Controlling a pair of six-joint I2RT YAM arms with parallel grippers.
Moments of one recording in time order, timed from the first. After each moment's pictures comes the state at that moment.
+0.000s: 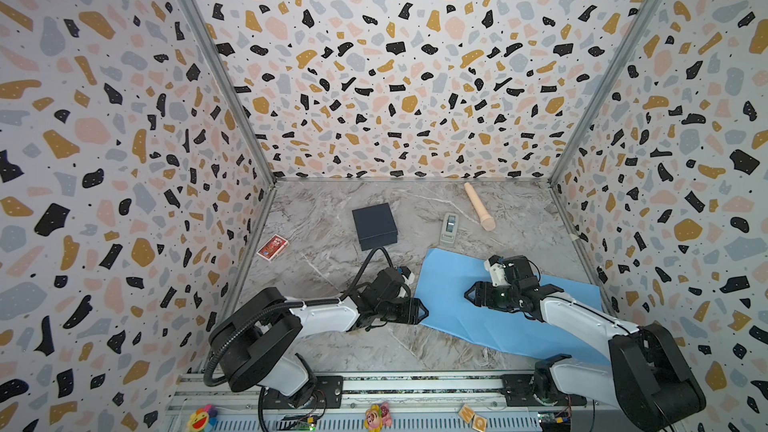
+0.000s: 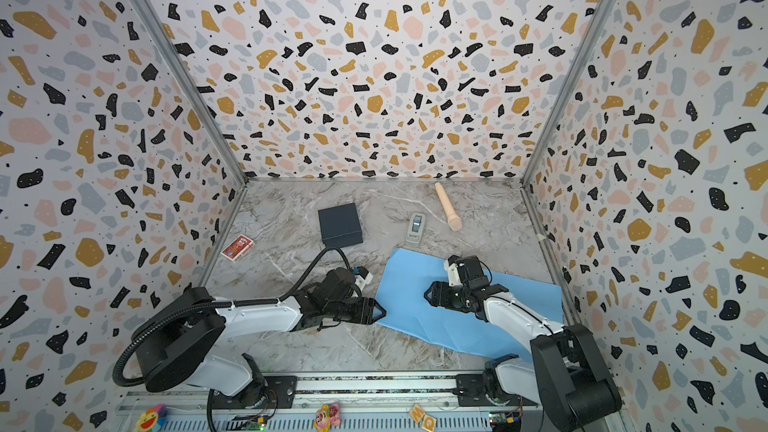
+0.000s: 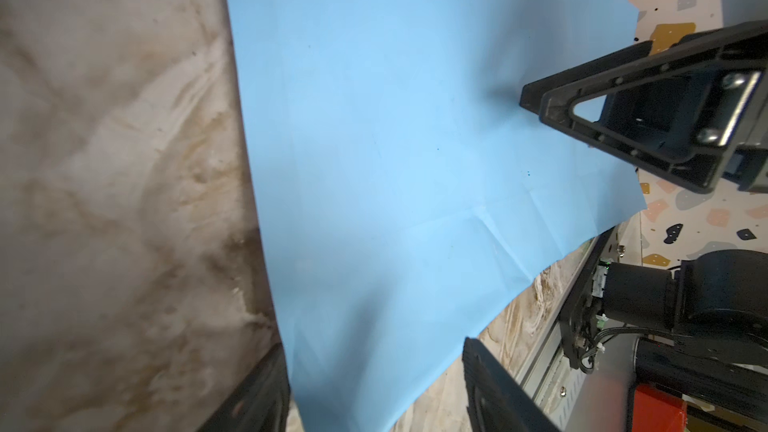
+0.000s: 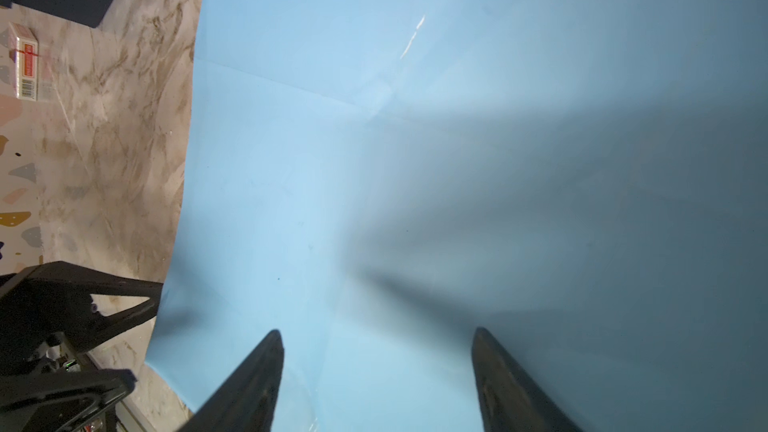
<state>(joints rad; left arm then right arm) -0.85 1.48 0.56 0.10 0.37 -0.72 0.33 1.22 0.45 -0.24 -0.40 0.45</state>
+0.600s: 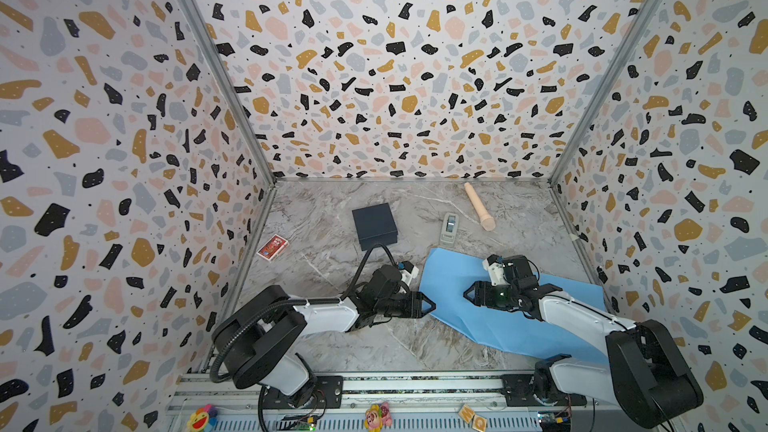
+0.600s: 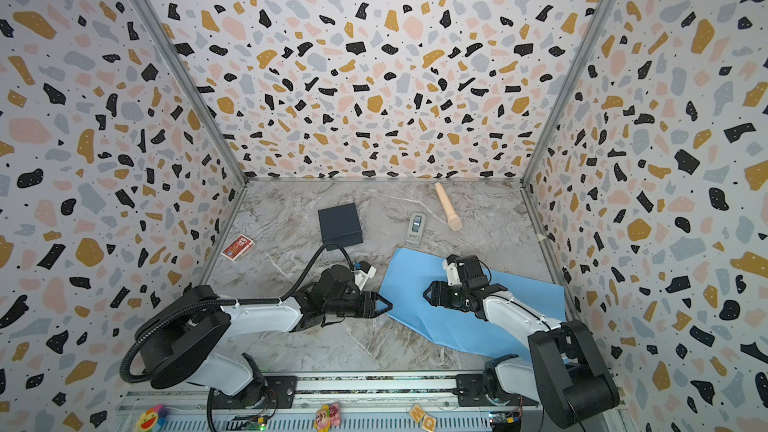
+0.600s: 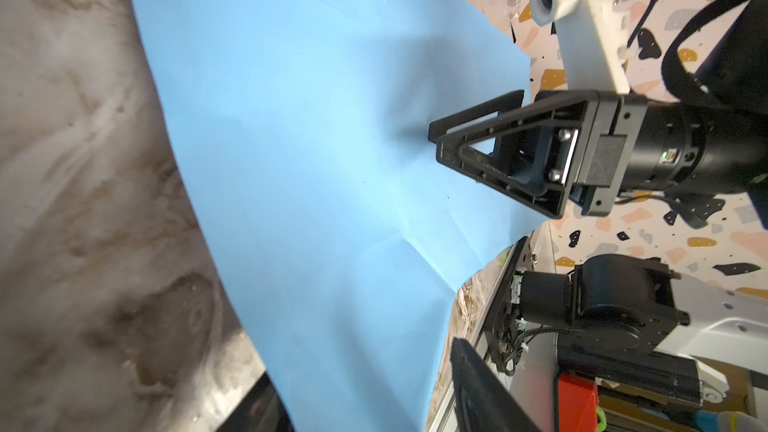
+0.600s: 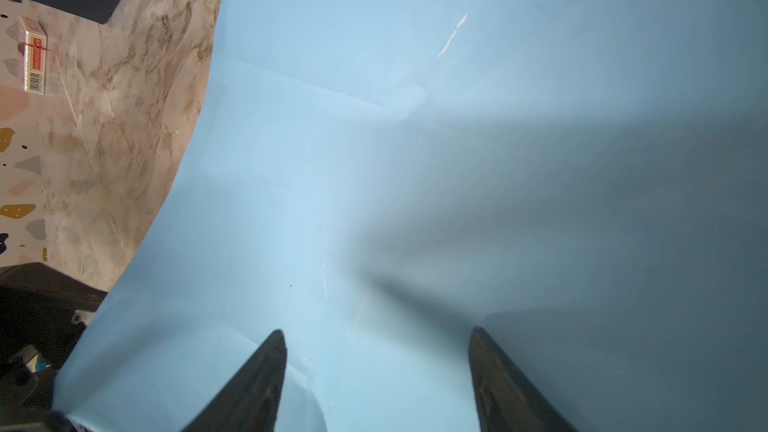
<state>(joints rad) -0.80 1.52 0.53 0.35 0.48 -0.82 0.33 1.24 0.45 -0.21 -0.42 0.43</state>
